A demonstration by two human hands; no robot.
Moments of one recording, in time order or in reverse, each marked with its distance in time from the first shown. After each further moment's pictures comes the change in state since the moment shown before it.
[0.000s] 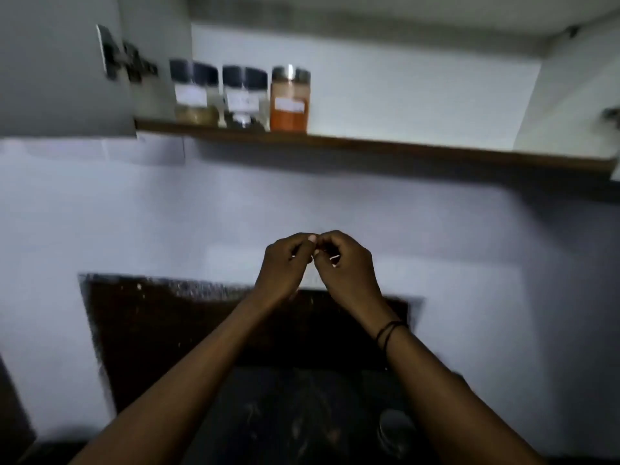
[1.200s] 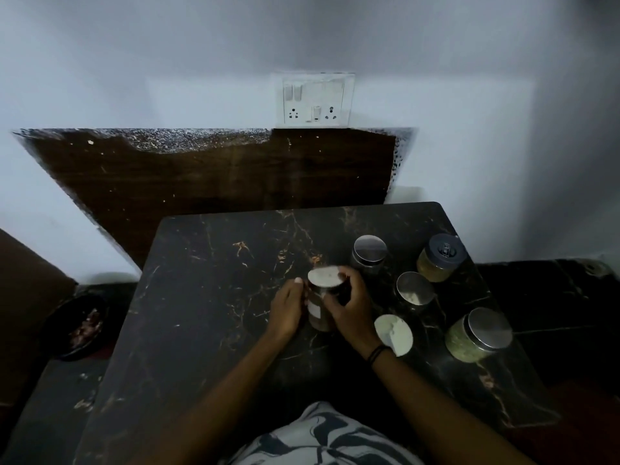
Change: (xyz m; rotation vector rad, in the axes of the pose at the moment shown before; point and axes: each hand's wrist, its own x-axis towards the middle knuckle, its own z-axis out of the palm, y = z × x) left_hand -0.320 -0.134 0.124 -0.232 -0.199 -0.913; right_hand -0.349 0.164 0.019 0.131 -0.103 0.718
